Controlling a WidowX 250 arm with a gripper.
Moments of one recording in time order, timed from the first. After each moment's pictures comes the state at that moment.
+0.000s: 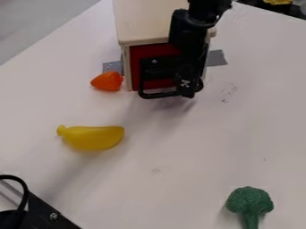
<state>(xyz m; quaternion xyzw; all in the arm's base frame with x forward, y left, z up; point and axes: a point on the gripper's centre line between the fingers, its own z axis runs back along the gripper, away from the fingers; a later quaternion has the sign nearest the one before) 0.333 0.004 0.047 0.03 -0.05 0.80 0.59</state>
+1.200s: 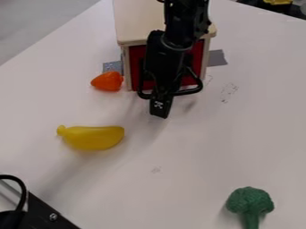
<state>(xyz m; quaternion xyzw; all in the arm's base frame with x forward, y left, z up) 0.301 0.014 0.032 0.05 -0.05 0.79 0.60</state>
